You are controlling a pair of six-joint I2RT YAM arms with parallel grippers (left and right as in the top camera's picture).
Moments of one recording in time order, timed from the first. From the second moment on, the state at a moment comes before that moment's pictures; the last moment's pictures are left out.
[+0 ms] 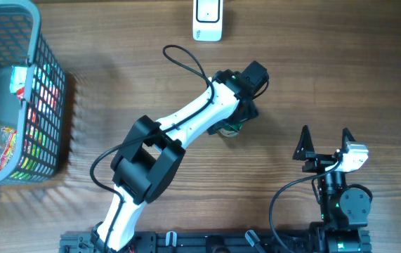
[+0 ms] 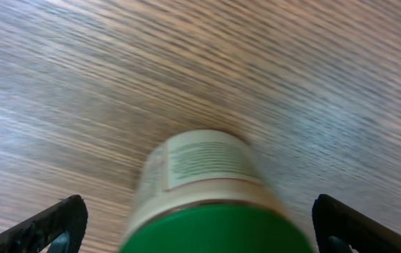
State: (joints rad) left arm -0.77 2.18 1.73 -1.01 -0.07 -1.12; right arm 0.02 0.02 0.01 0.01 0.04 0.15
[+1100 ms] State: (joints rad) left arm 0.59 2.06 2.12 -1.44 -0.01 -0.85; right arm 0.02 0.02 0.01 0.01 0.04 0.15
